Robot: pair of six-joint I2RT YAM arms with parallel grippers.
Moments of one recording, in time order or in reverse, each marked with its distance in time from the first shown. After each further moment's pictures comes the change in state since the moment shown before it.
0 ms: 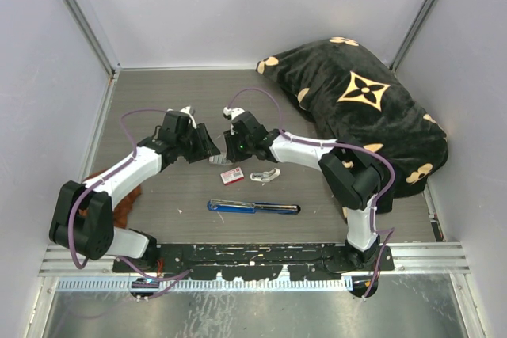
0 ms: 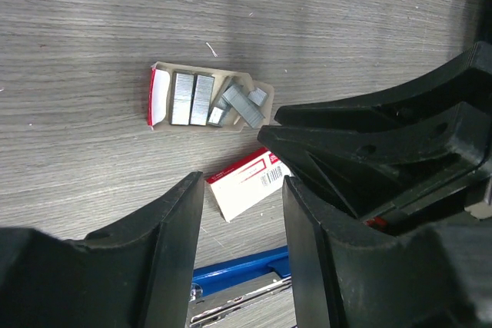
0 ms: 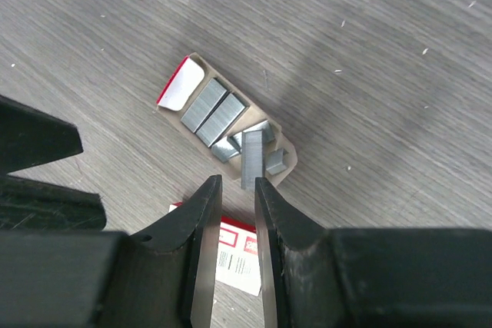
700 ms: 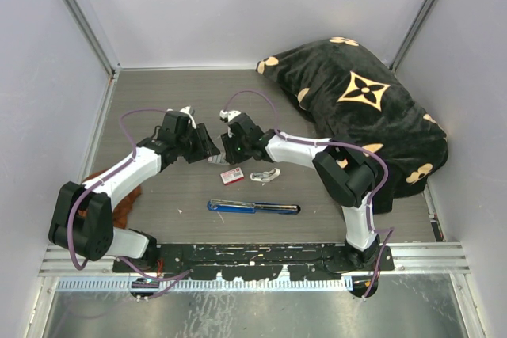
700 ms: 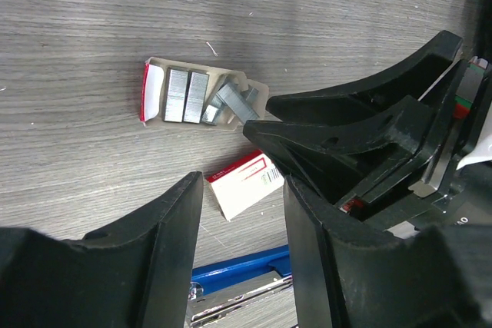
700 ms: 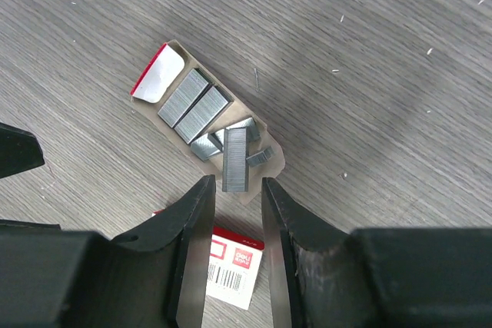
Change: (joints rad) left arm 0.000 -0.009 -0.002 -0.003 -0.002 0.003; right arm 0.014 0.051 0.039 -0.034 0.029 -0.035
